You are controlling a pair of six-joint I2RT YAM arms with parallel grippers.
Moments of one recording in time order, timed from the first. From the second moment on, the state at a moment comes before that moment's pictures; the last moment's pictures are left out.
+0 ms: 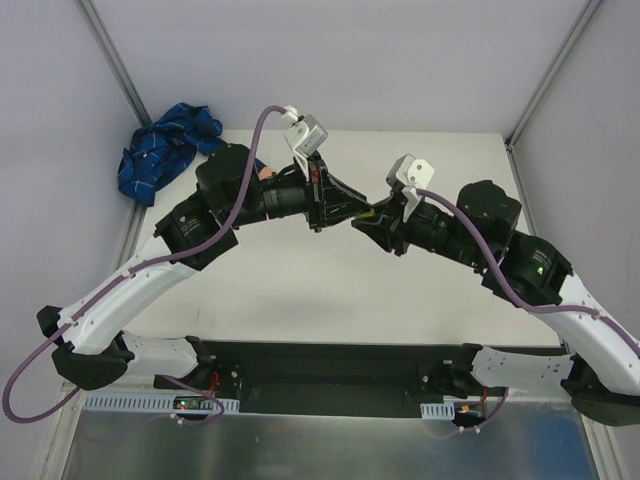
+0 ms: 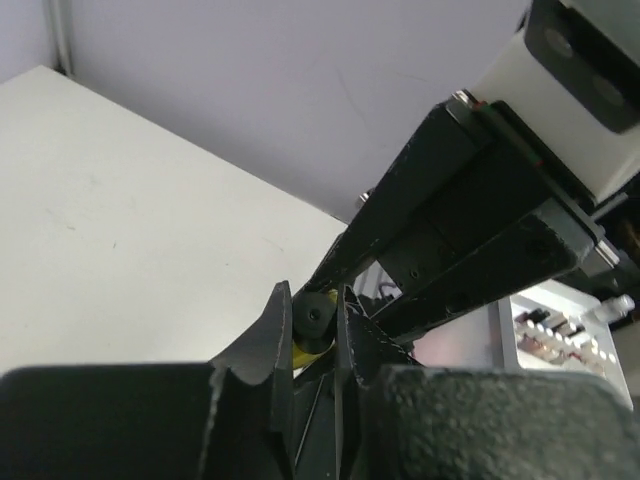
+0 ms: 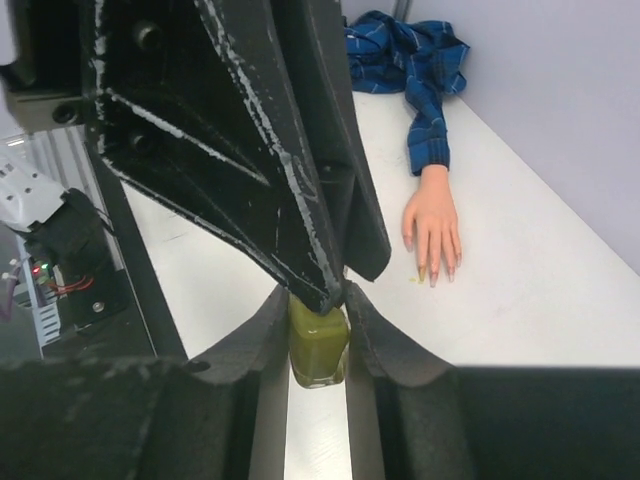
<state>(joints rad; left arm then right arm) -0.92 1.24 1.56 -0.33 0.35 -0.40 1.00 1.02 1.47 -0.61 -0.05 -0.11</state>
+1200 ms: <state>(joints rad) -0.92 1.11 1.48 -0.16 0.39 -0.39 0.95 1.00 1.48 -0.62 -0.30 -0.08</state>
